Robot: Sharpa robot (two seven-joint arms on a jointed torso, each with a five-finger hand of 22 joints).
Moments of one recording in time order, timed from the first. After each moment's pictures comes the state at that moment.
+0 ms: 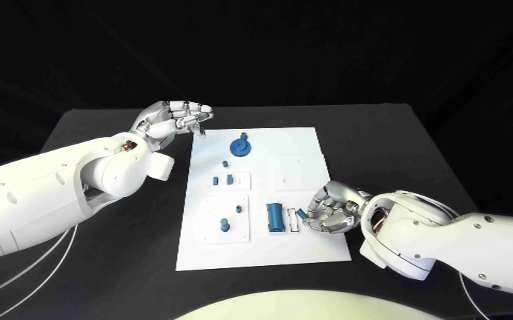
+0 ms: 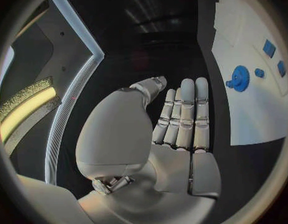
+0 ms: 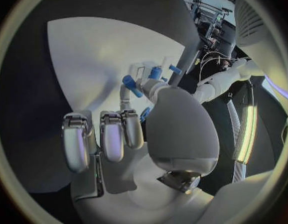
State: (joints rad) left arm 1.16 -0.85 -0.03 1.43 -0.11 -0.13 0.34; left_hand 1.41 -0.20 0.49 0.08 0.24 0.85 0.21 0.32 0.27 0.87 0.15 0.40 0.10 1.01 0.07 1.04 0.42 0.17 0.85 0.17 0.89 0.66; right arm 1.05 -1.08 -0.20 1.95 -1.13 -0.43 -0.48; right_hand 1.24 -0.22 0.54 0.25 0.34 1.03 0.06 0.39 0.64 1.47 -0.03 1.45 1.31 1.47 -0.09 1.54 1.31 0.01 1.47 0.02 1.57 1.31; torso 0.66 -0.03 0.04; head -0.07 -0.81
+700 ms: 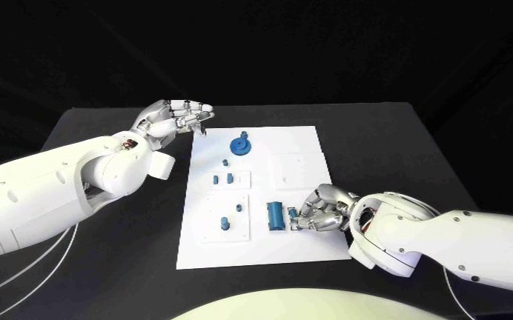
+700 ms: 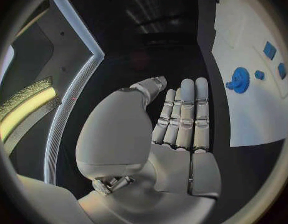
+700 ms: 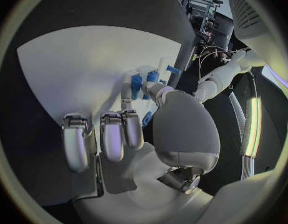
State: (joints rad) left arm 1.16 -0.85 -0.03 1.43 -0.11 -0.13 0.34; left_hand 1.41 -0.20 0.50 0.07 0.24 0.85 0.21 0.32 0.27 0.87 0.15 0.40 0.10 1.00 0.07 1.04 0.42 0.17 0.85 0.17 0.89 0.66; right arm 1.04 -1.02 -0.20 1.91 -1.05 -0.44 -0.48; right_hand 1.07 -0.24 0.52 0.25 0.32 1.04 0.05 0.39 0.64 1.47 -0.02 1.45 1.31 1.47 -0.09 1.54 1.31 0.01 1.47 0.02 1.57 1.31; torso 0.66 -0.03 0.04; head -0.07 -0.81
